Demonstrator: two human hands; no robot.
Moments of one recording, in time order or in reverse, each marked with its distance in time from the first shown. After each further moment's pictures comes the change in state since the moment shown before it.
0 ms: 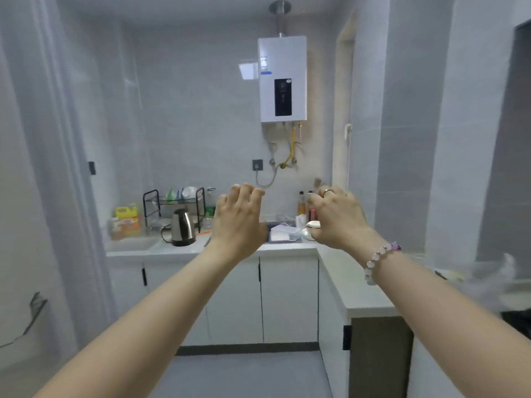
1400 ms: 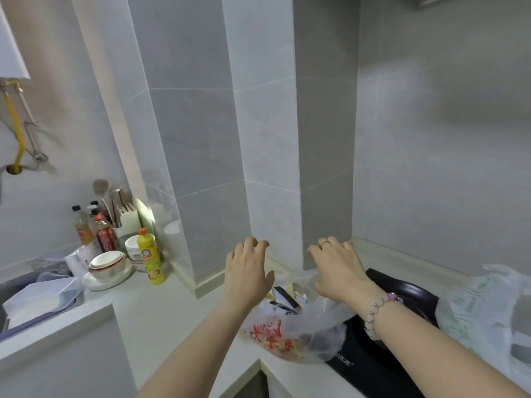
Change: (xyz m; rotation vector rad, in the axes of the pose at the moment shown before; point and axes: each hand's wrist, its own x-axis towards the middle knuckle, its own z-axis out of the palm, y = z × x) left_hand 0.205 0.418 0.428 -0.617 -0.331 0.452; right_hand -0.020 0.430 0.250 -0.237 -0.464 0.622
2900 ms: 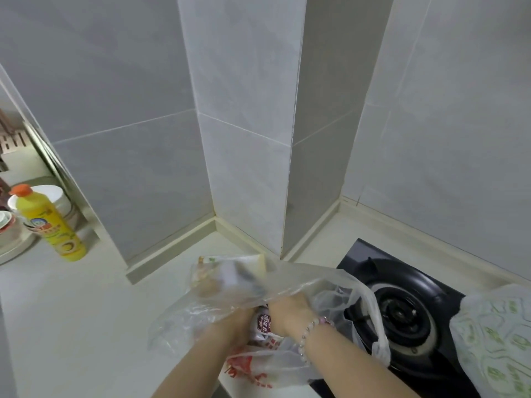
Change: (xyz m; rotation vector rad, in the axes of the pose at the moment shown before) left_hand 0.041 -0.023 0.201 -0.341 -0.996 0.232; right_hand 0.116 -0.018 0.187 0.051 -0.754 -0.055
